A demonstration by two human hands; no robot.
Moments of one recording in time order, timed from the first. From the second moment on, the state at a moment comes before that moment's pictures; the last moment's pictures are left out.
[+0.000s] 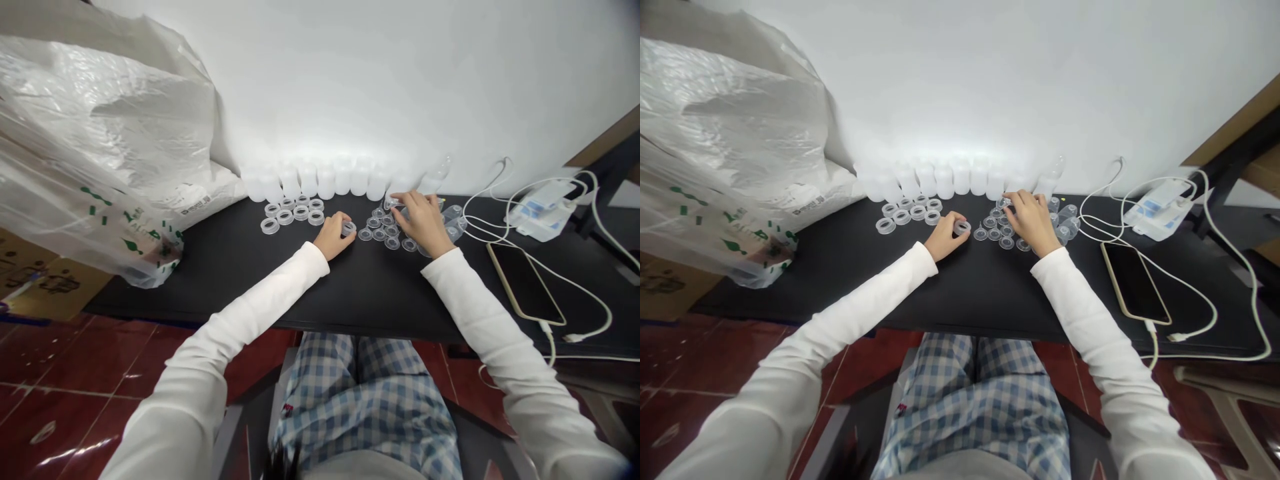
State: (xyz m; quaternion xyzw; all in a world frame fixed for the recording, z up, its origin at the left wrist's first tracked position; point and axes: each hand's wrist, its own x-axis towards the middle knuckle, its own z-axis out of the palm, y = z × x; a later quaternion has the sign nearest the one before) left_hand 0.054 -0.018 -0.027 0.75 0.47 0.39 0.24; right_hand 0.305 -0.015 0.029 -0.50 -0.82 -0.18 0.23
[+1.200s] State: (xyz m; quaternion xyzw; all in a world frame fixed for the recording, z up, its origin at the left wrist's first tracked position) left_hand -0.017 -0.030 -0.031 0.70 0.60 0.39 -0.03; right_hand 0.328 0.002 0.058 -0.66 -0.65 -0.17 0.34
